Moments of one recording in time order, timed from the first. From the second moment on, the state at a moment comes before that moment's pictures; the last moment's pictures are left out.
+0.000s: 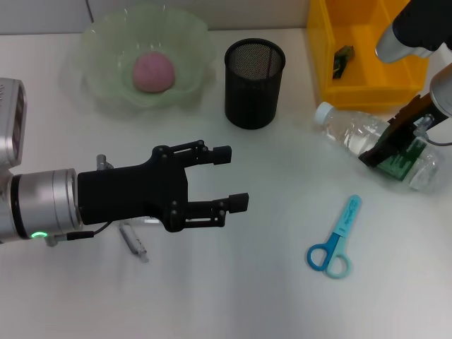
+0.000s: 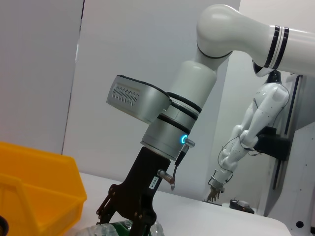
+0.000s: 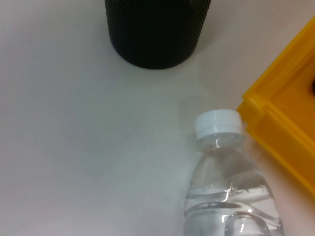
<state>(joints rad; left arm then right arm) -0.41 -2.07 1.17 0.61 1.52 1.60 -1.18 0.77 2.08 -1.12 -0.98 -2.81 -1.35 2.25</state>
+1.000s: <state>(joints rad) -0.41 -2.07 1.17 0.61 1.51 1.60 -1.18 0.68 2.08 -1.12 -1.06 -2.66 -1.34 2.21</state>
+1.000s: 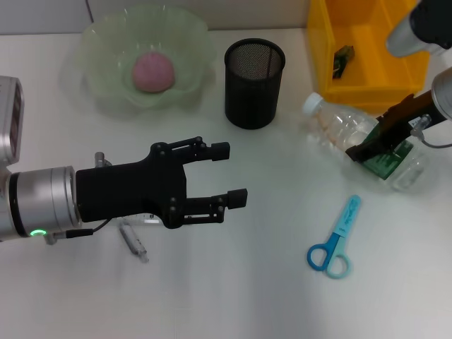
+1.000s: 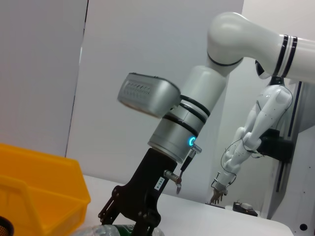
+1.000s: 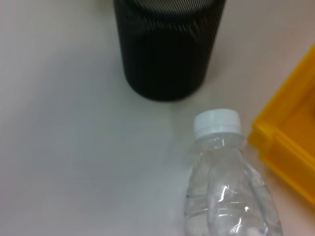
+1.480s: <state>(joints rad) -0.41 -2.07 1.17 0.61 1.47 1.60 -1.19 0.40 2.08 -1.12 -1.27 -2.23 -1.35 1.99</state>
